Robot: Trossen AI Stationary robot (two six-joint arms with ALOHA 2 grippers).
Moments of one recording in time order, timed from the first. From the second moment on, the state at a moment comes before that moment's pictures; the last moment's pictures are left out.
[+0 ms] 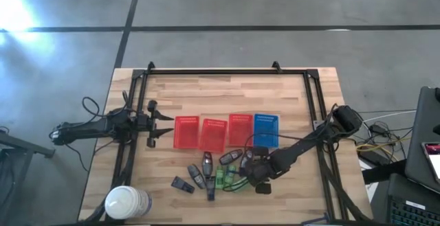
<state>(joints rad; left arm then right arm) 0.07 0.04 0.01 0.02 0.06 0.12 0.49 1.85 1.09 -0.57 0.12 0.56</state>
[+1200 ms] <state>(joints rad) 0.07 0.04 0.01 0.02 0.06 0.12 0.25 1.48 1.03 -0.87 0.42 1.71</state>
